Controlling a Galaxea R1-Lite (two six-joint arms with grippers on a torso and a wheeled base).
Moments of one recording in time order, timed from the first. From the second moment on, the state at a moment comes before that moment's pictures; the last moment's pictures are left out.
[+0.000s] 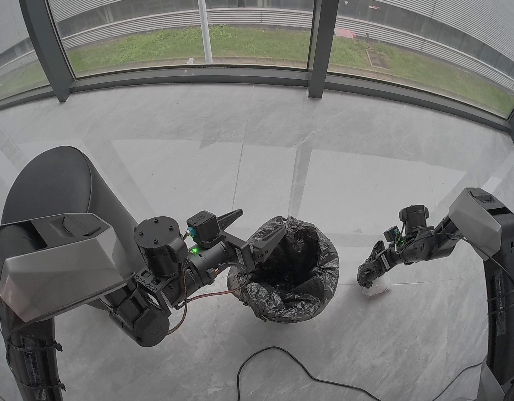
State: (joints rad) left arm -0.54 2.24 -0.77 -1.54 -0.24 -0.17; right arm 0.01 2.57 -1.41 -0.34 0.11 -0.43
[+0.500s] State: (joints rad) left arm -0.54 2.23 -0.78 -1.54 -0.24 -0.17; right arm 0.02 2.68 -1.68 -0.11 0.11 -0.45
